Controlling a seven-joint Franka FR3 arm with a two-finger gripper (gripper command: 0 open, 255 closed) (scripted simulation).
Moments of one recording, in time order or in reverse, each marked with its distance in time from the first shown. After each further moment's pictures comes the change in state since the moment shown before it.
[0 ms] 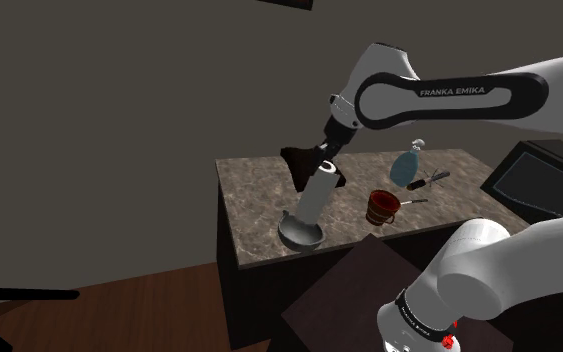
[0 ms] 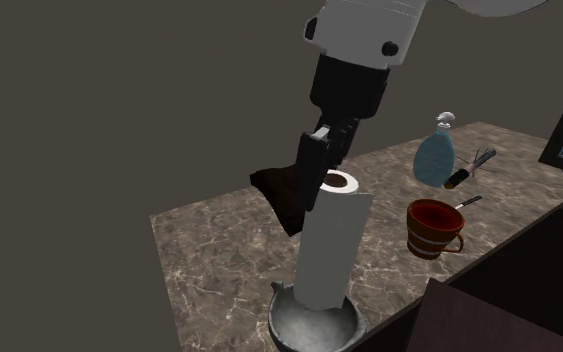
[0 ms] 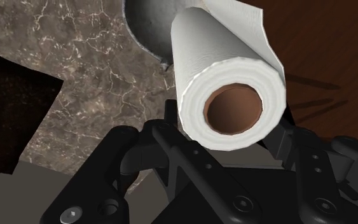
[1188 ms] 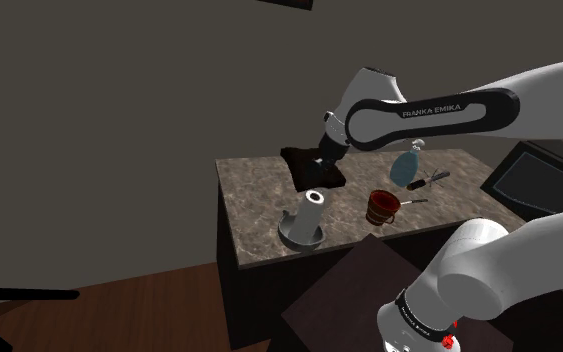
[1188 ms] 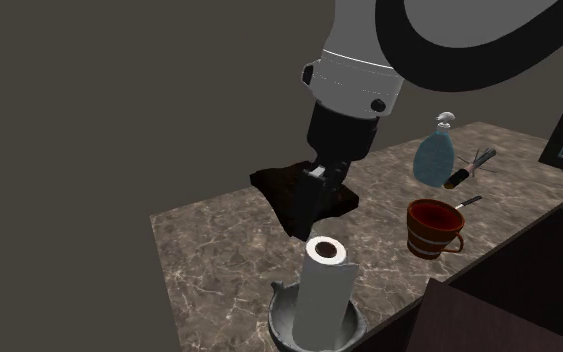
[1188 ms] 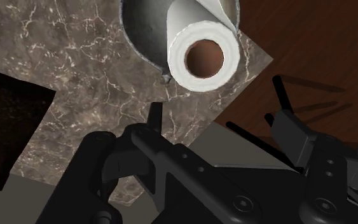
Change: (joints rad) arm 0.005 0.054 -0.004 -0.089 0.012 0.142 -0.019
